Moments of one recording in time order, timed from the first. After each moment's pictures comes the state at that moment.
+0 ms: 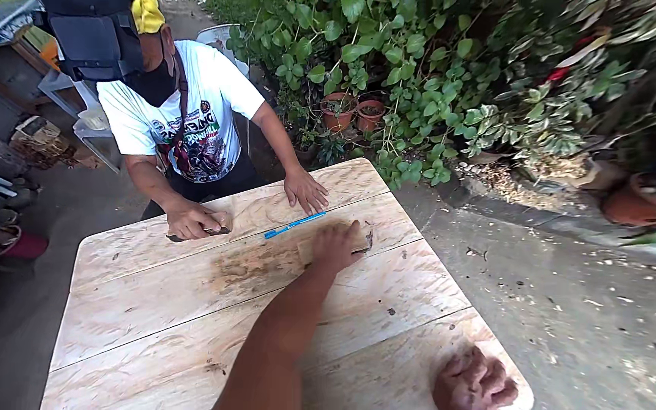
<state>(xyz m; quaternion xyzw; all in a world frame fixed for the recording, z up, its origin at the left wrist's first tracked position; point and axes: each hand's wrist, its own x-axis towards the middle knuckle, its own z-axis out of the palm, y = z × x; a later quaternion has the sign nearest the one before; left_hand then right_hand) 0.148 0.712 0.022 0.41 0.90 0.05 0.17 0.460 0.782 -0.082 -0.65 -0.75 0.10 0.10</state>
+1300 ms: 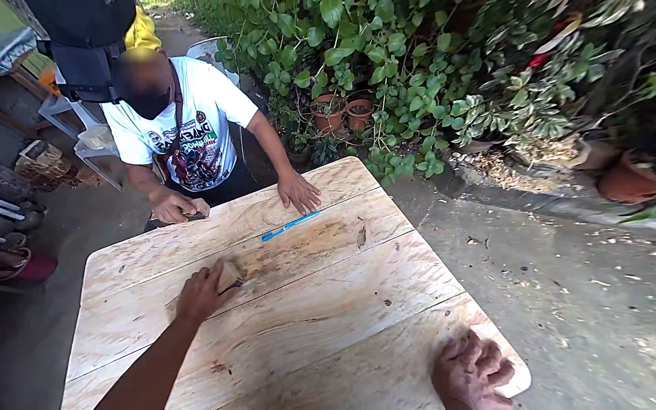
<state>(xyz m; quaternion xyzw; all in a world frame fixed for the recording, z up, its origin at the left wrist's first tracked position) 0.113 0.408 0.019 0.26 0.96 0.03 0.06 0.458 0.779 -0.076 -0.65 -0.75 0.12 0.08</state>
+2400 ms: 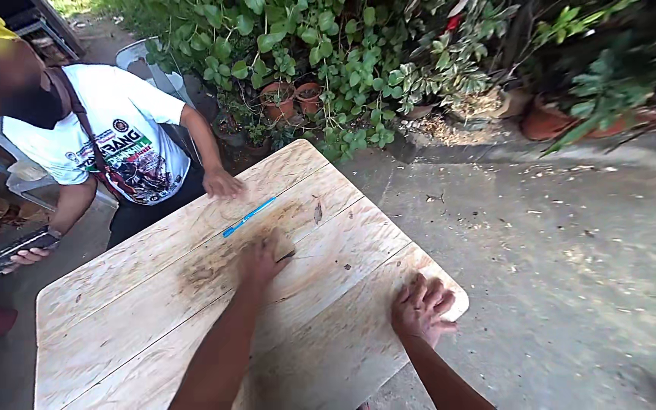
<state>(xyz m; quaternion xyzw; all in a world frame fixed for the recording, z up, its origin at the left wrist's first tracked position) 0.187 0.619 0.029 0.34 0.93 0.02 0.14 0.458 0.782 -0.073 -0.64 -0.75 0.14 0.06</state>
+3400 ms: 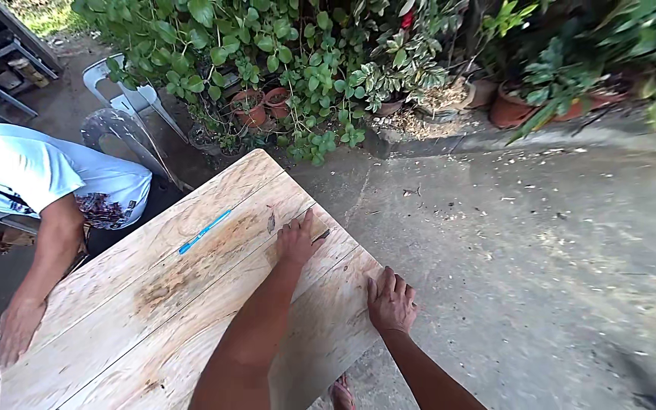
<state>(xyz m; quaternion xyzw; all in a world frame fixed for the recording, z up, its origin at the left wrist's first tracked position) 0.270 0.820 0.008 0.39 0.91 -0.01 0.16 0.501 0.853 -0.074 -0.57 -0.79 0.19 0.08</state>
